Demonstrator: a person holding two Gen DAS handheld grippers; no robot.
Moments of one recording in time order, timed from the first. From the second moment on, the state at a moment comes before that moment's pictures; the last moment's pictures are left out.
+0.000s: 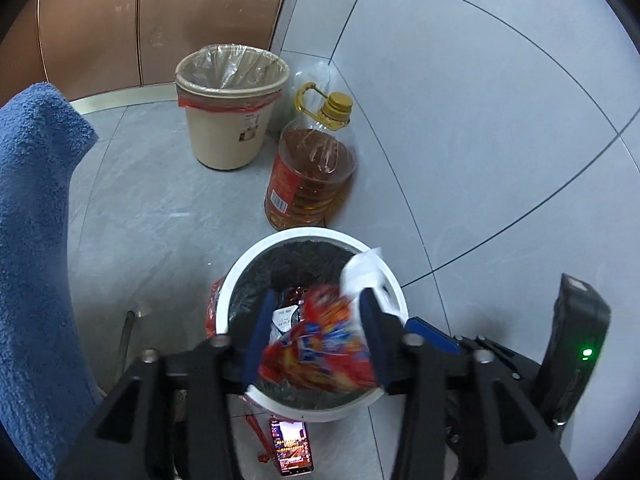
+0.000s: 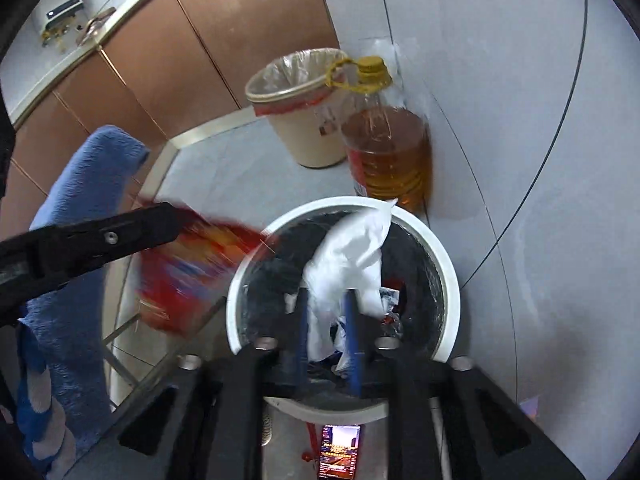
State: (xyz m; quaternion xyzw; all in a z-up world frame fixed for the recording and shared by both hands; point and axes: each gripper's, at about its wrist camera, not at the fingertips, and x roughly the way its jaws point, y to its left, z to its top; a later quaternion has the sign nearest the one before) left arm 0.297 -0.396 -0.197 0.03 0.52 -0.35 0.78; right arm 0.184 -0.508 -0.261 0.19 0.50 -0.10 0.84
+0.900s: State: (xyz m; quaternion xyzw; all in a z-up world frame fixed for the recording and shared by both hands) left arm 0.258 -0.145 -0.028 -0.02 0.40 -0.26 0.88; right arm 0.159 -0.342 -0.091 0.14 0.39 0.07 0.91
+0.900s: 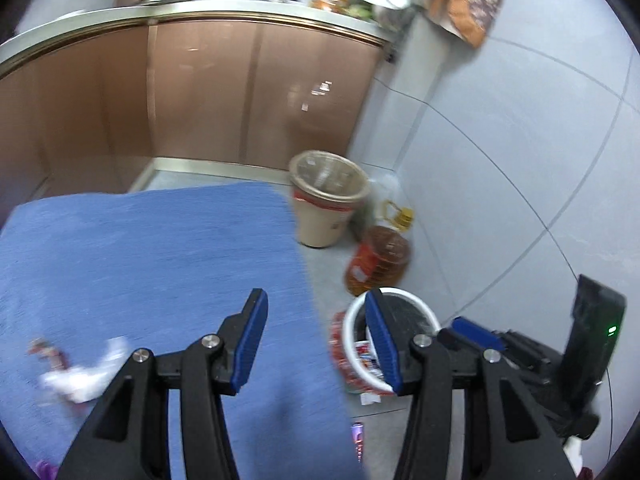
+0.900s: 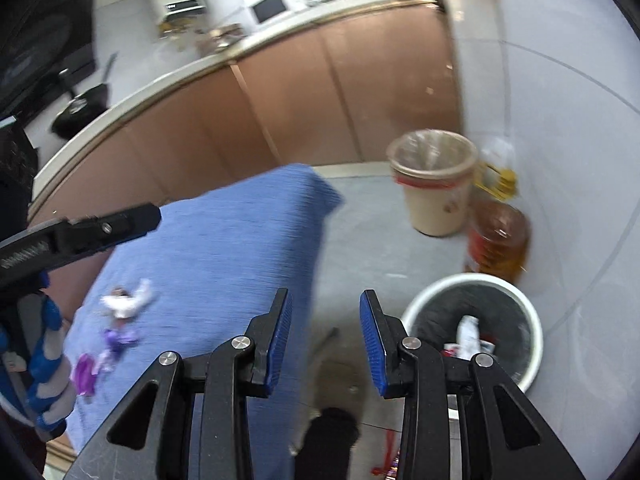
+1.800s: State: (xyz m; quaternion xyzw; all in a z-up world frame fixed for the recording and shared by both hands) left arm 0.313 0.115 -0.119 -0.24 0.54 -0.05 0.80; right arm 0.243 -0.129 -0.122 0.17 0.49 0.24 0.82
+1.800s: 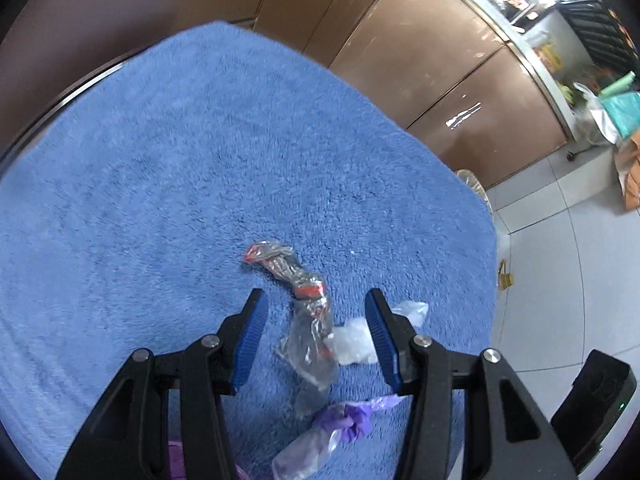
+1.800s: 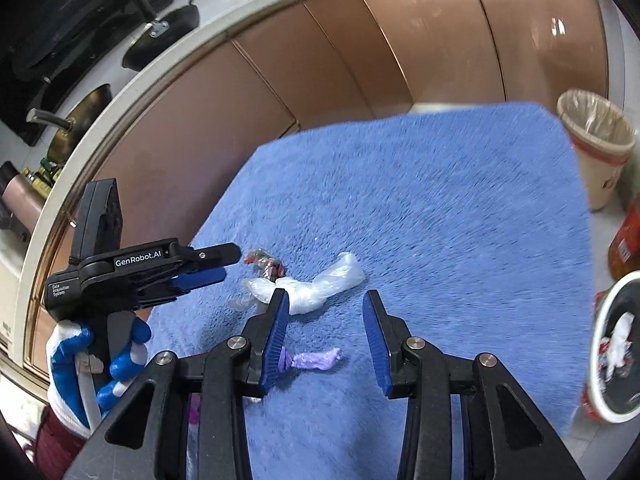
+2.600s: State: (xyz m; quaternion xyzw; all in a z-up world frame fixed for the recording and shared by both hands) left arm 0.361 0.095 -0.165 -0.29 0.58 -0.04 0.76; right arm 0.304 -0.070 -0.182 0.18 0.55 0.21 0.78
